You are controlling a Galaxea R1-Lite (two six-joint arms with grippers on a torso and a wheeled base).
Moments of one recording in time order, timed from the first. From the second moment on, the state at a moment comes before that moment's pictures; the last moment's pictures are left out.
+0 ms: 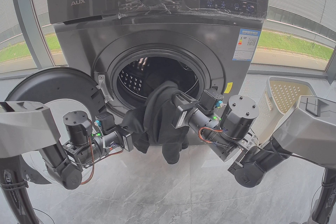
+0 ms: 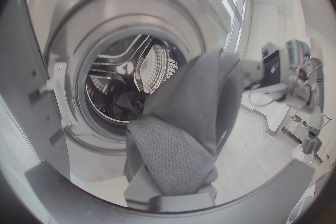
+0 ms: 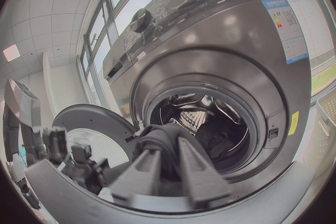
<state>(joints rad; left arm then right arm) -0.38 2.11 -0.52 -1.52 -0.31 -0.04 0.77 2.18 -0.92 -1.45 -0.17 0.17</state>
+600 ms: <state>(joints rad) -0.37 1.90 -0.54 -1.51 -0.31 -0.09 0.70 2.28 -0.72 -1.40 -0.17 0.18</state>
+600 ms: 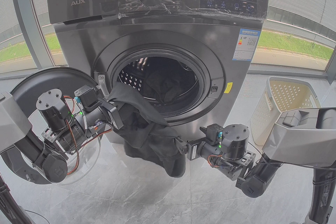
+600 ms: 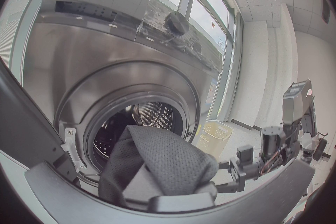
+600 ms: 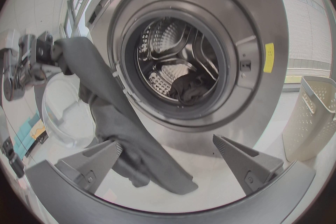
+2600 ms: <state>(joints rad) -0.45 1.91 -0.52 -1.51 -0.25 -0.08 0.80 2.34 -0.98 -1.48 -0.02 0.11</state>
